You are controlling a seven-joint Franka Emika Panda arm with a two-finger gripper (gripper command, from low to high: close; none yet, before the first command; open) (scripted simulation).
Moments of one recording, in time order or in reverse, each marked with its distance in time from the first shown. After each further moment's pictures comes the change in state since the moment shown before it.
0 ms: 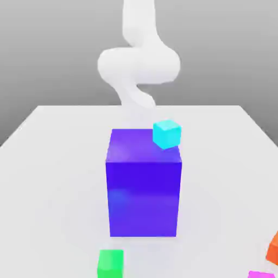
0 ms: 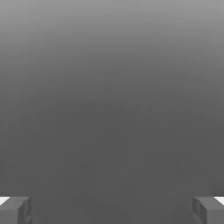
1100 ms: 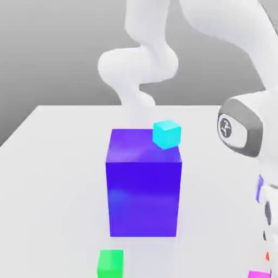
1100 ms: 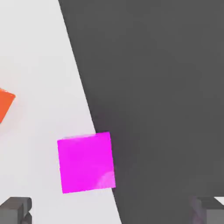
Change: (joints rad) arm 0.301 1.202 0.080 0.211 -0.049 0.256 -0.880
